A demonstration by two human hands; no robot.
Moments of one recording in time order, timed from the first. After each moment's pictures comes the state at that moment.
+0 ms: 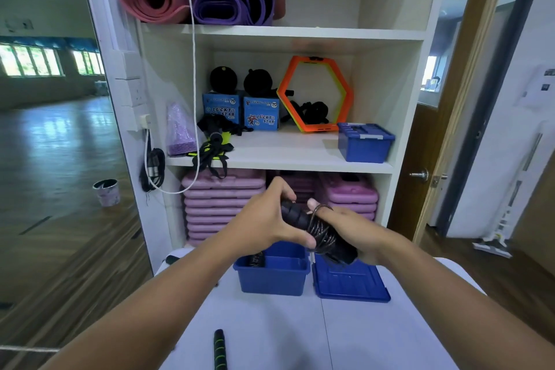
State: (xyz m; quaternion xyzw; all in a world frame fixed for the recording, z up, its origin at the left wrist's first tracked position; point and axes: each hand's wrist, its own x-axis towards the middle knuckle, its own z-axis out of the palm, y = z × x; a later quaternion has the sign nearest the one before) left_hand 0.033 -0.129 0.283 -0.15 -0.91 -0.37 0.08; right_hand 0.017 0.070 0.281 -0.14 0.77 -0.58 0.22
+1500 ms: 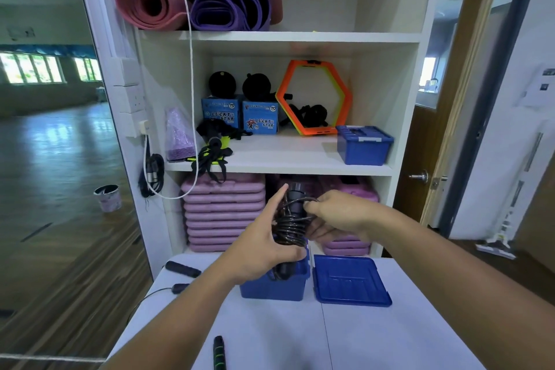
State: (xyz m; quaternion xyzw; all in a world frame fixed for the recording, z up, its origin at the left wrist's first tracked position) left_hand 0.048 -0.123 0.254 -0.19 -0.79 -0.58 0.03; right_hand 0.010 0.054 0.320 -0.10 0.86 -0.46 0.18
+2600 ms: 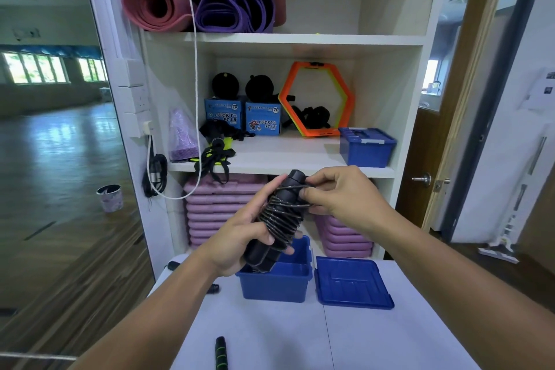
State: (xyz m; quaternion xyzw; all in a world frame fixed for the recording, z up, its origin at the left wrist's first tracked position) left_hand 0.051 -0.153 0.269 -0.27 -0.63 -0.73 -0.07; right_hand 0.036 0.049 0.340 -0.18 0.79 -0.59 -0.03
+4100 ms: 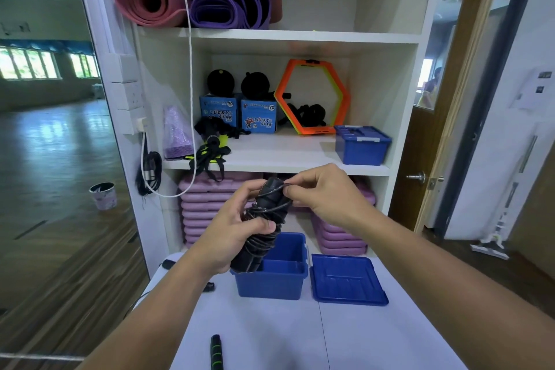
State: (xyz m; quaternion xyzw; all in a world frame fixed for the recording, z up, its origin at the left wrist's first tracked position) left_hand 0.050 -0.154 0.267 -0.20 -0.68 -0.70 0.07; right_hand 0.020 0.035 0.330 -0.23 0.82 -0.52 -0.06
